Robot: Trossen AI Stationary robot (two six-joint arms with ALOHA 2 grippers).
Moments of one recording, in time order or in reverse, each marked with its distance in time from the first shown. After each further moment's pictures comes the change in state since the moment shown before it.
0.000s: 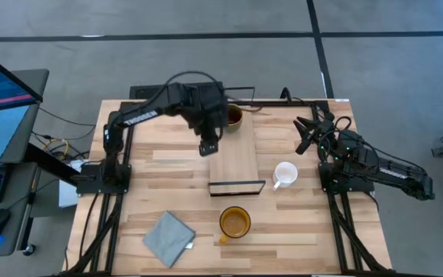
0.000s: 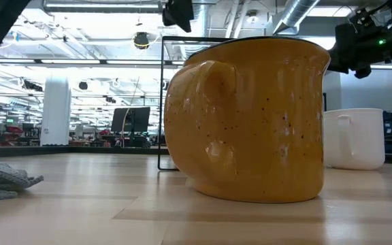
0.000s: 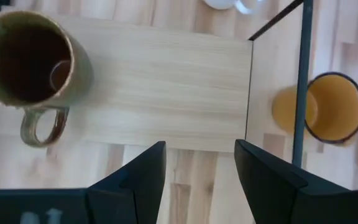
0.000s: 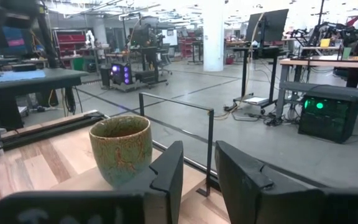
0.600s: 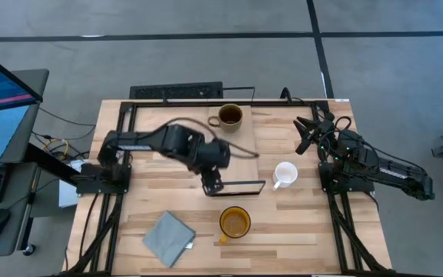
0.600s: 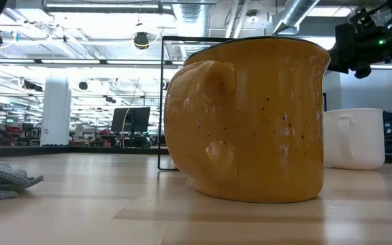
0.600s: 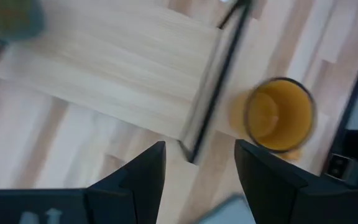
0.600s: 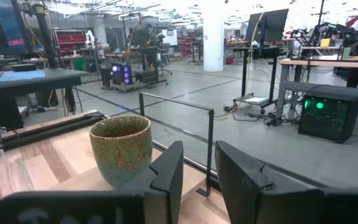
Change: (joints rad) left arm -0.358 0.000 0.000 -0.026 -0.218 -0.557; right arm 0.000 0.000 0.000 0.000 0.000 0.000
